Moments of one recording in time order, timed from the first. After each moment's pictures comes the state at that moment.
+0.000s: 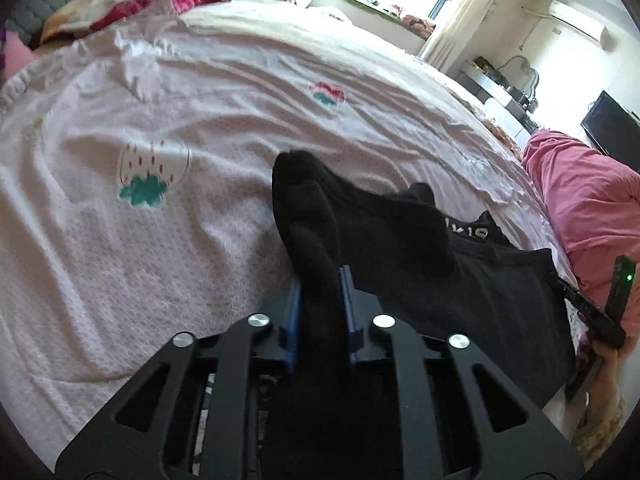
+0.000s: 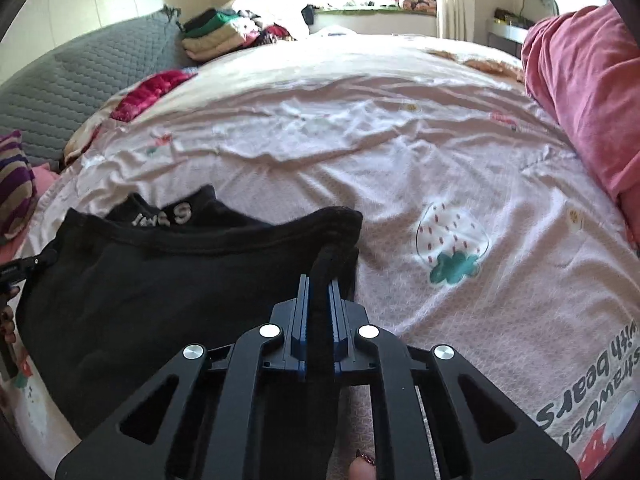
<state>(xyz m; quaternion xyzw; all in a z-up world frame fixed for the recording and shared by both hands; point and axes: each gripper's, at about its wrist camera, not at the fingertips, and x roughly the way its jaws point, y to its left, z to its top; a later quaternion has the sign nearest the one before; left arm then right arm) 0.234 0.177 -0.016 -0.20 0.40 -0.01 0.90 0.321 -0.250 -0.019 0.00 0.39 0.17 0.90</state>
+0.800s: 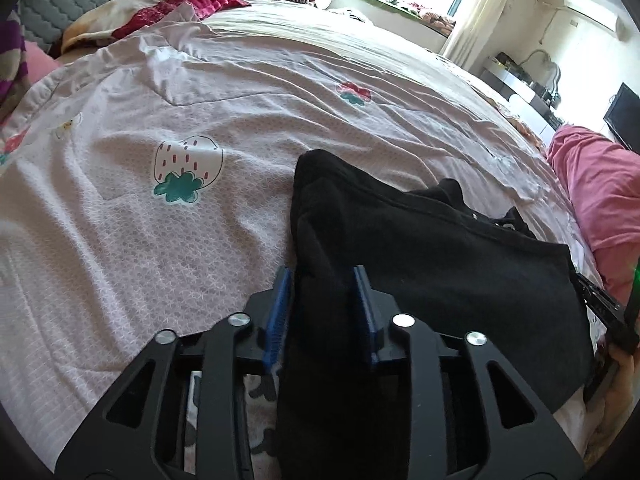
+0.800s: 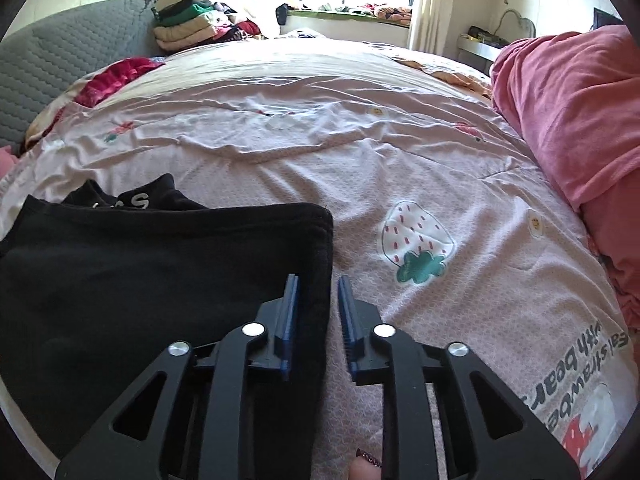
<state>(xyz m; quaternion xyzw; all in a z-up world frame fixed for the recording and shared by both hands) 0.229 0.180 -0.018 -0.17 0.42 0.04 0.89 0.319 -0.240 -0.031 -0.07 0.40 0.08 0.91</state>
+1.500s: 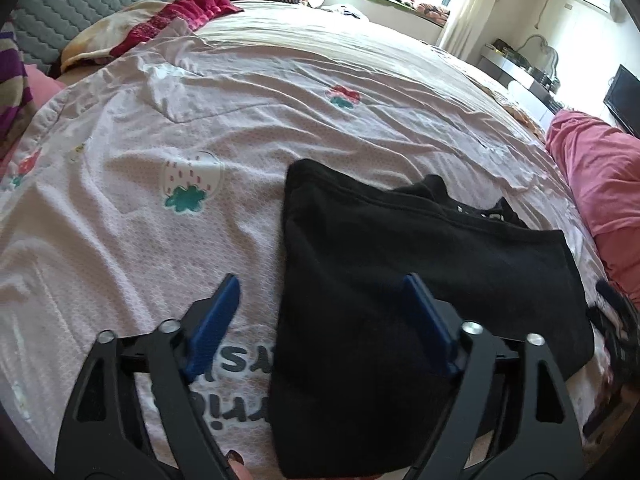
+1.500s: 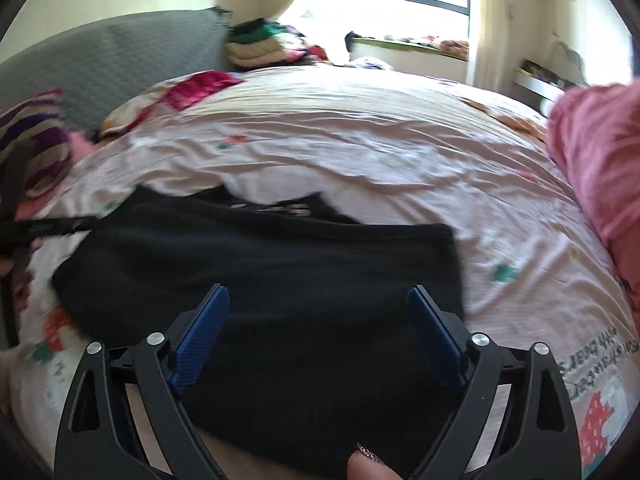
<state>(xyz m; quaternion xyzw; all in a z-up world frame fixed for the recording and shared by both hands) 0.220 0.170 0.006 -0.15 0.43 0.05 0.89 0.229 -0.152 0.016 -0.08 0.35 0.23 0.90</state>
